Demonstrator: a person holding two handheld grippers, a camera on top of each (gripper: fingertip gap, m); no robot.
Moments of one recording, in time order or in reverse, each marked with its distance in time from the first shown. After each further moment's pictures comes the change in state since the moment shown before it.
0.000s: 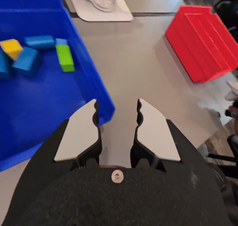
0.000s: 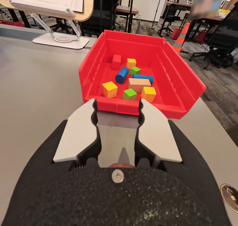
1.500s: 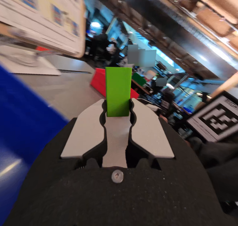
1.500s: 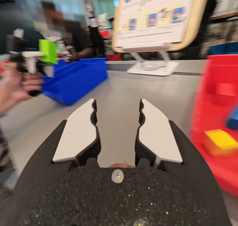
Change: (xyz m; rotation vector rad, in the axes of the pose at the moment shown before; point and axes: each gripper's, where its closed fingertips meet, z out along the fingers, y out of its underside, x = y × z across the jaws) left arm 0.030 -0.039 -0.004 0.413 0.817 -0.083; right arm -0.157 -0.072 0.012 0.122 -0.646 0.197
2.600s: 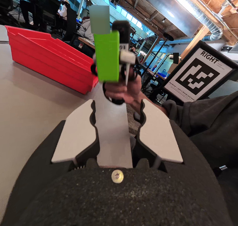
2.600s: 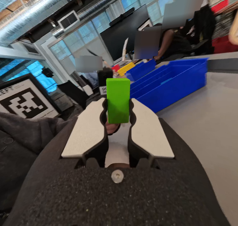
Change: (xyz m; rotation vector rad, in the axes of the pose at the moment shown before) left arm 0.105 0.114 0.090 -0.223 0.254 0.085; right arm -0.111 -0.048 0.046 -0.054 -0.732 0.275
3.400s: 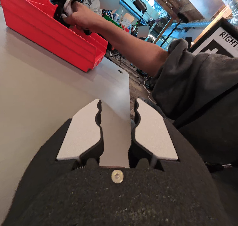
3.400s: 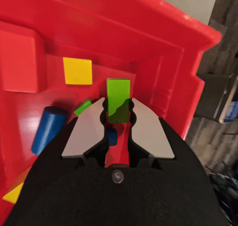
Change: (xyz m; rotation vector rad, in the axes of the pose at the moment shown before) left arm -0.004 0.043 -0.006 -0.123 -0.050 -0.051; right arm 0.337 -0.026 -0.332 -1.033 1.560 0.144
